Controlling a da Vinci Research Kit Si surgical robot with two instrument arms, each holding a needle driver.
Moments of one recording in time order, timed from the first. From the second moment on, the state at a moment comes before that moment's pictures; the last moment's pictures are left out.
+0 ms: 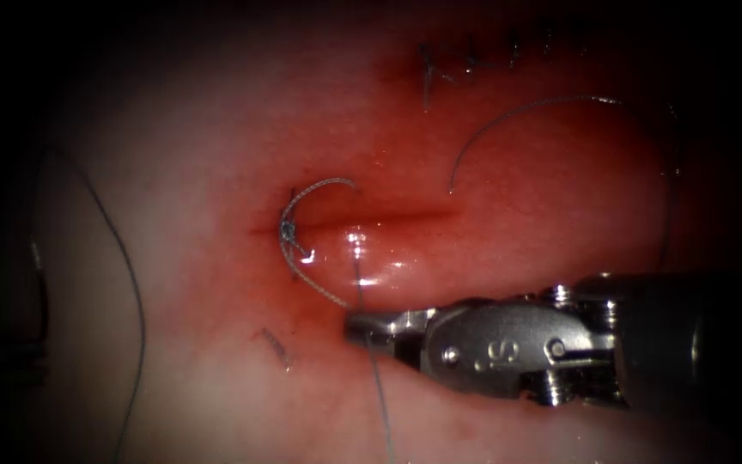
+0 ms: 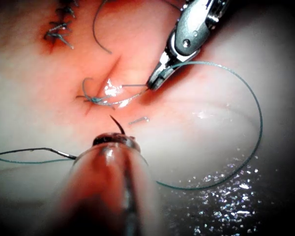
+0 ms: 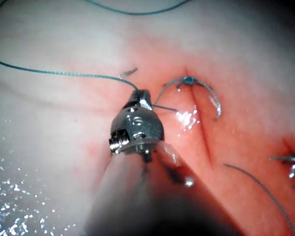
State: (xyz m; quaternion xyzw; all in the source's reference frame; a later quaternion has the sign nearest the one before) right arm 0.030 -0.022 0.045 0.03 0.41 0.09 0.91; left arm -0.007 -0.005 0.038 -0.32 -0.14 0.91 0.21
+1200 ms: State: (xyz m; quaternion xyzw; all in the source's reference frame) right arm 0.028 -0.023 0.034 -0.01 0.52 0.00 0.85; left arm -0.007 -0.005 0.038 -0.32 -0.14 0.91 0.20
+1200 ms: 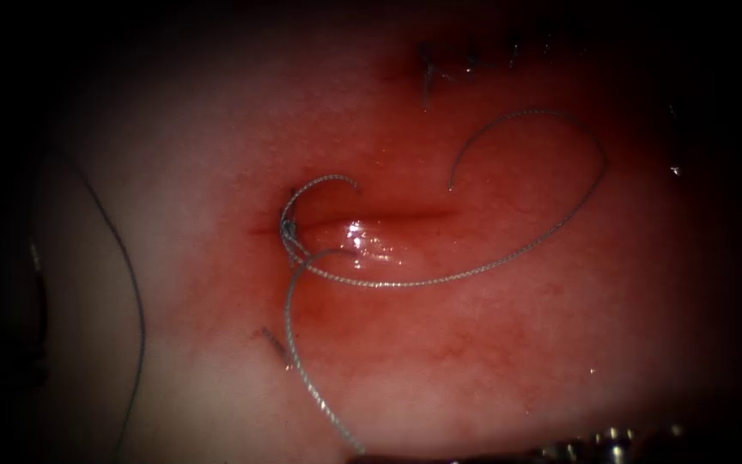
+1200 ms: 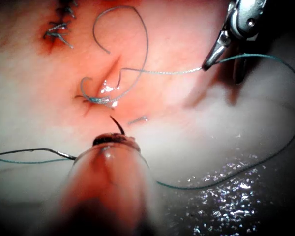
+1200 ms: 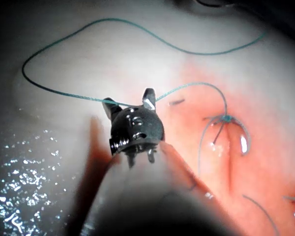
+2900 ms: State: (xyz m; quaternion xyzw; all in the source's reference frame) right arm 0.024 -0.012 0.044 -0.04 0.49 0.17 0.86; left arm -0.007 -0.005 0.039 -0.32 -0.14 0.92 0.20
